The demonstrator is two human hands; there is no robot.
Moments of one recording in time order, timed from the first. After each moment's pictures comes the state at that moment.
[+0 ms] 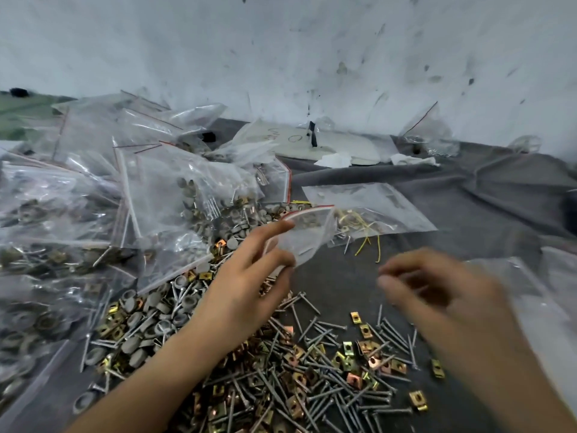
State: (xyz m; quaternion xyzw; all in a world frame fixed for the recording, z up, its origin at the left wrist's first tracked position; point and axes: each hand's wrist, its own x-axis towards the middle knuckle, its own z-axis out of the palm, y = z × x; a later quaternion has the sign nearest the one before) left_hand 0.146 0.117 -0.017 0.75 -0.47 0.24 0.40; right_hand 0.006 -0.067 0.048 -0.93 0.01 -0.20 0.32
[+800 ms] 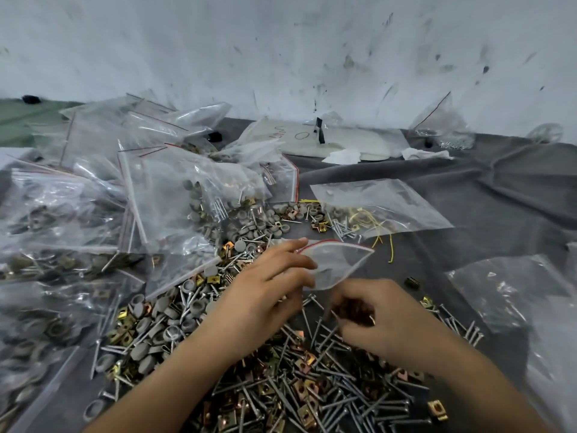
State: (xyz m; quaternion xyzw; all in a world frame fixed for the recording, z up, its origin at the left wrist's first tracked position) left_hand 0.151 0.119 -0.019 0.75 -0.54 0.18 0.34; right_hand 0.054 -0.059 0.011 -0.92 -0.05 0.01 0.39
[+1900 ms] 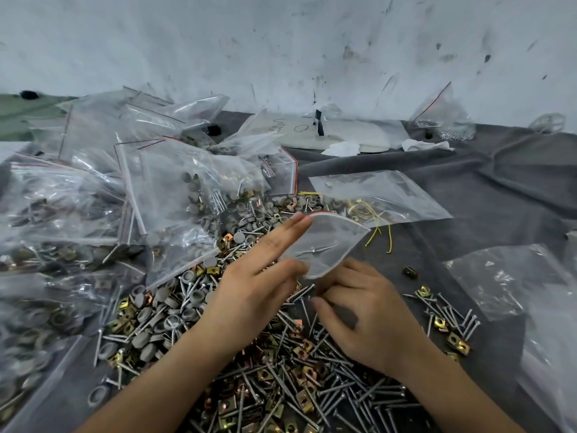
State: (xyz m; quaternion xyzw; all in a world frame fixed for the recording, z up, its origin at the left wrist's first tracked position) left_hand 0.147 0.117 -0.023 0.73 -0.53 0.25 0.36; right_hand 0.056 -0.040 -0.016 -0.93 -0.15 -0.28 0.19
